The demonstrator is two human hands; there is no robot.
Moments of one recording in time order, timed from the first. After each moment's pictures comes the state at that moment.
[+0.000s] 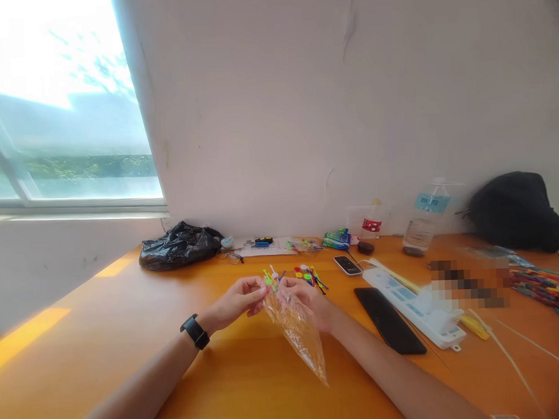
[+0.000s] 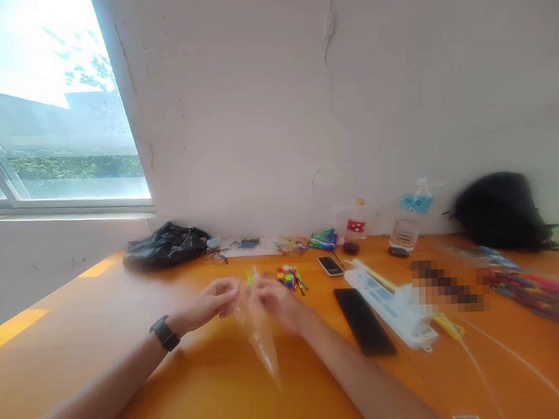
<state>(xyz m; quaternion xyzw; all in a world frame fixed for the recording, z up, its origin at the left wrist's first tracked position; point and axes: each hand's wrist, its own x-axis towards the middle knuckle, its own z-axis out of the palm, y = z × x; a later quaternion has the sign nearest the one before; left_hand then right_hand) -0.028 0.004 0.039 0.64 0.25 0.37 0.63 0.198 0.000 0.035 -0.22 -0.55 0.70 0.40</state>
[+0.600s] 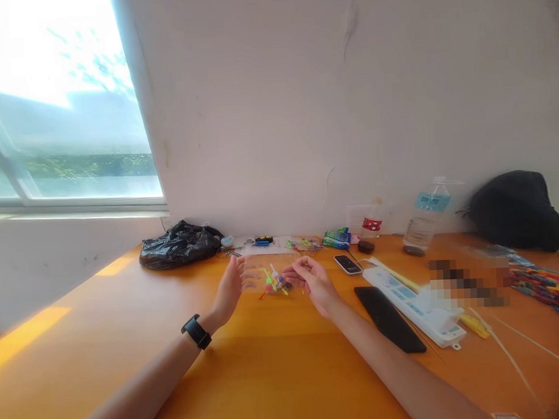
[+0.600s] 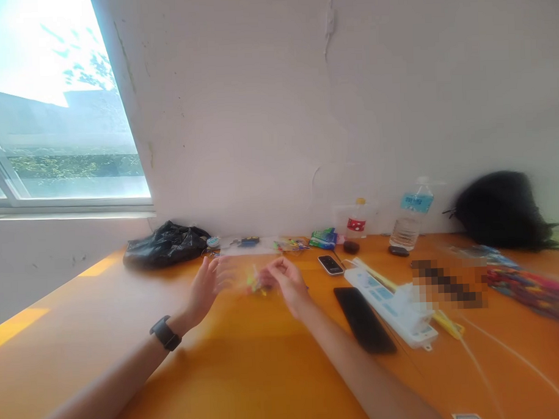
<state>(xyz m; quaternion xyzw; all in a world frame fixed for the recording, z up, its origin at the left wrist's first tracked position) -0.029 0.020 0.035 0.49 0.27 0.57 0.60 0.206 0.013 0.043 -0.29 -0.49 0.57 0.59</state>
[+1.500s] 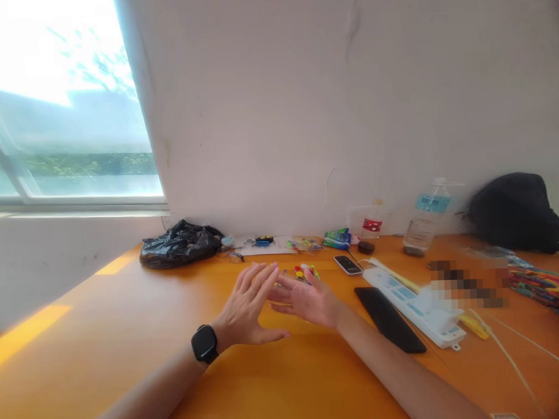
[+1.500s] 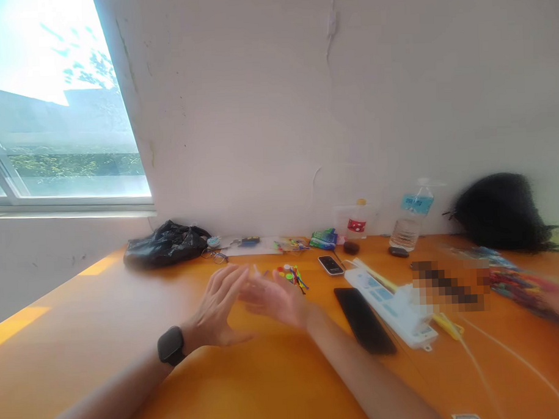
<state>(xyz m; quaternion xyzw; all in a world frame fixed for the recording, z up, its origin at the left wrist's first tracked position) -0.021 -0.015 0.029 0.88 0.27 0.39 0.01 0.207 -0.009 0.054 -0.14 -0.55 0.77 0.29</state>
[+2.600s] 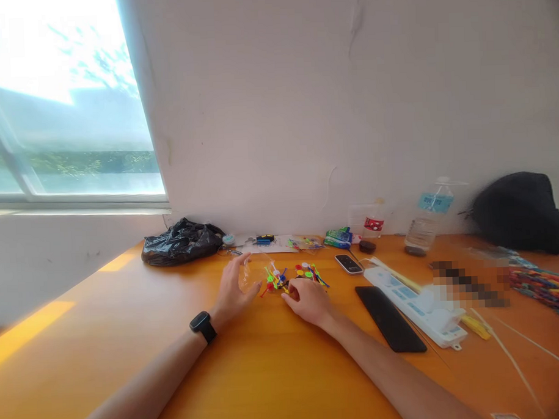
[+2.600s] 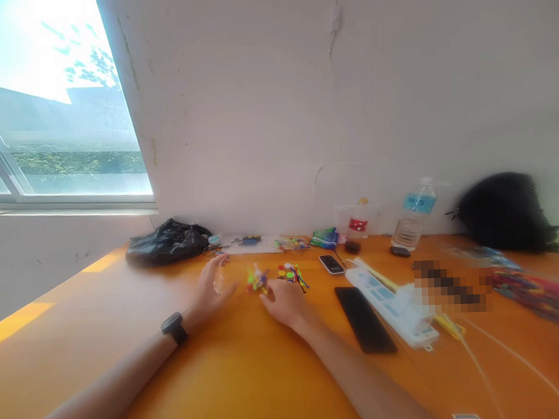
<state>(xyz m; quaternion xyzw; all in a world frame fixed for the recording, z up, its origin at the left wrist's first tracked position) -0.040 0.028 0.005 0.76 0.41 0.51 0.02 0.208 0.017 0.005 -0.54 -0.80 0.03 0.27</state>
